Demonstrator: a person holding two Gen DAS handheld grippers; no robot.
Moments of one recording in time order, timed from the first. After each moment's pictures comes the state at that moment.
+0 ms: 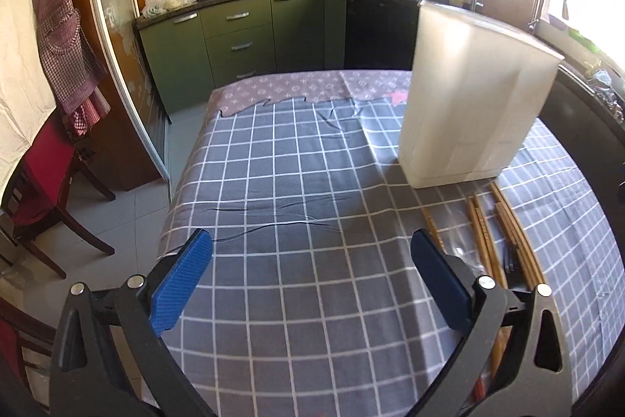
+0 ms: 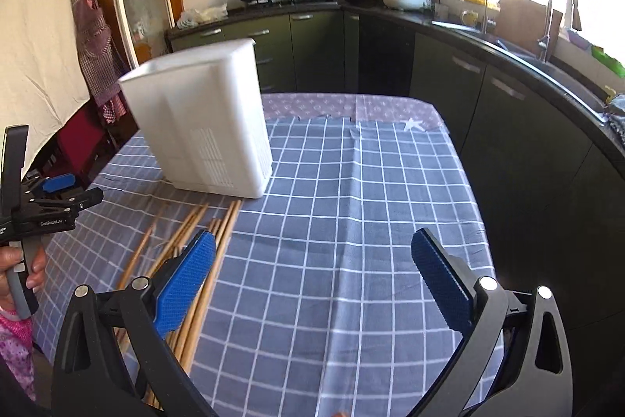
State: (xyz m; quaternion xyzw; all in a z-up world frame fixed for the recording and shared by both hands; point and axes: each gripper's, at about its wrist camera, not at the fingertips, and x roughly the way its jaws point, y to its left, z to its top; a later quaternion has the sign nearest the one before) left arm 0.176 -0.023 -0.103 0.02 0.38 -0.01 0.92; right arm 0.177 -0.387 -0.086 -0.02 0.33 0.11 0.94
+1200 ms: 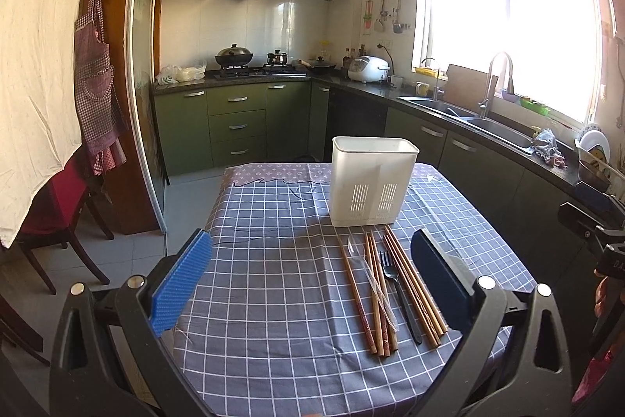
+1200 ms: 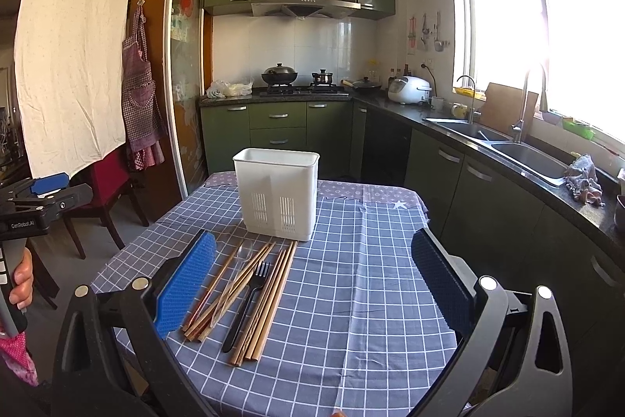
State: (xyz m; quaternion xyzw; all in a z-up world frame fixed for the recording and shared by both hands) left arm -0.012 -0.041 0.014 -0.01 0.24 -0.03 0.97; right arm 0.010 -0.376 0.004 -0.03 0.19 0.12 0.97
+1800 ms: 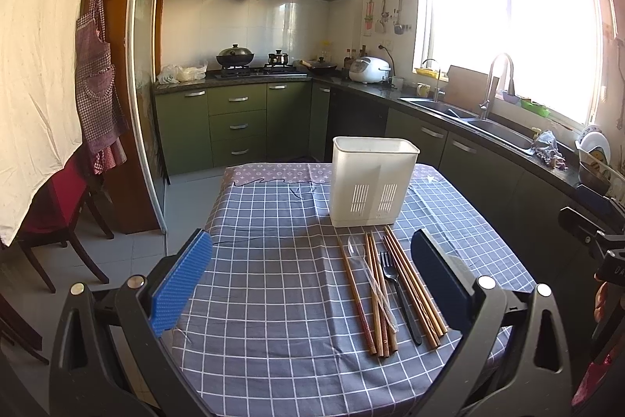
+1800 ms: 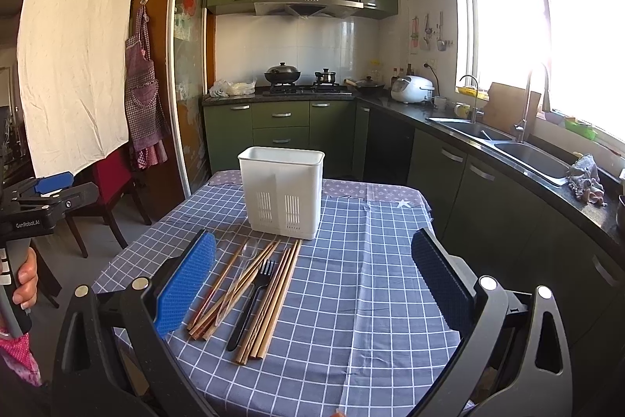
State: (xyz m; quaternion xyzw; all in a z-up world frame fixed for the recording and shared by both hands) left arm -0.013 -0.041 0.011 -0.02 0.24 -0.03 0.97; right arm 0.011 -0.373 0.002 -0.03 0.20 0.13 0.97
